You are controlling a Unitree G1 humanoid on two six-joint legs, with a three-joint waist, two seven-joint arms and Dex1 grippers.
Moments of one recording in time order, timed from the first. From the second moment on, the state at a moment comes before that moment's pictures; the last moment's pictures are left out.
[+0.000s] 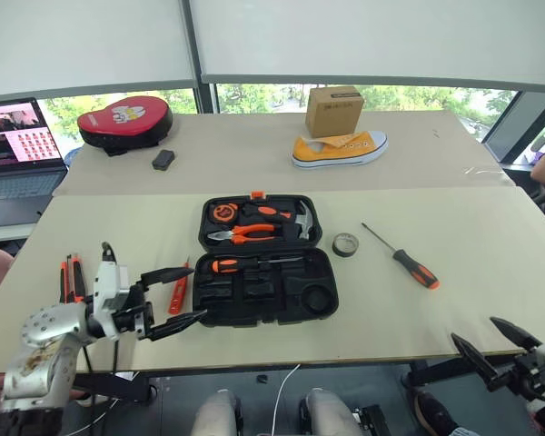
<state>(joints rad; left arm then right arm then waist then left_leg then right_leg) 0.10 0.66 0.26 -0.16 -0.60 0.11 -1.32 0.38 -0.63 -0.53 0.06 0.45 -0.14 0.86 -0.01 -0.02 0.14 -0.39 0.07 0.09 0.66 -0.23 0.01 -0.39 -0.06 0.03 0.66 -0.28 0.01</state>
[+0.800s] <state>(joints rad) 0.04 0.60 0.14 -0.28 -0.62 0.12 -1.22 -0.39 -0.89 -0.07 0.53 0.18 0.25 1.02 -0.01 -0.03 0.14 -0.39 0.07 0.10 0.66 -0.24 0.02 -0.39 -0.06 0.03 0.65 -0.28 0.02</state>
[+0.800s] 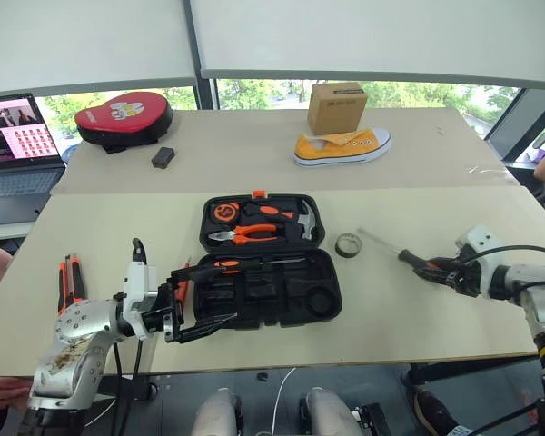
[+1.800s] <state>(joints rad) 0.24 0.61 0.29 -0.26 -0.61 0.09 -1.15 -0.73 -0.65 0.46 0.02 0.03 0.37 1.22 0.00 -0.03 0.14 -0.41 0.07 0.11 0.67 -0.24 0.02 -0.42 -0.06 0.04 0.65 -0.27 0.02</state>
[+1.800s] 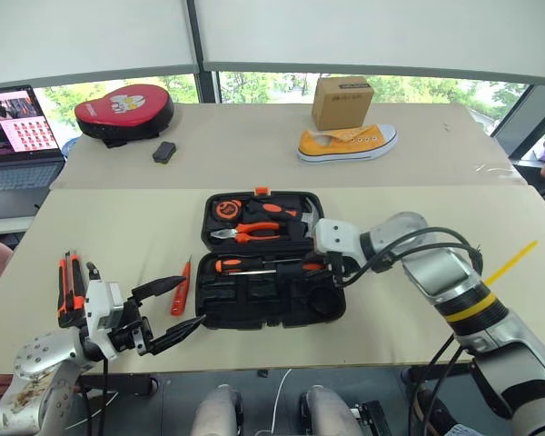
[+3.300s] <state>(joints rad) 0.56 0.56 0.64 -0.33 -0.67 0.11 -0.94 -0.52 -0.57 0.14 0.02 0.33 0.24 1.30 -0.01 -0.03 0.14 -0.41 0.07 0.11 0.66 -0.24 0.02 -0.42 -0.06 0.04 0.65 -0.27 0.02</state>
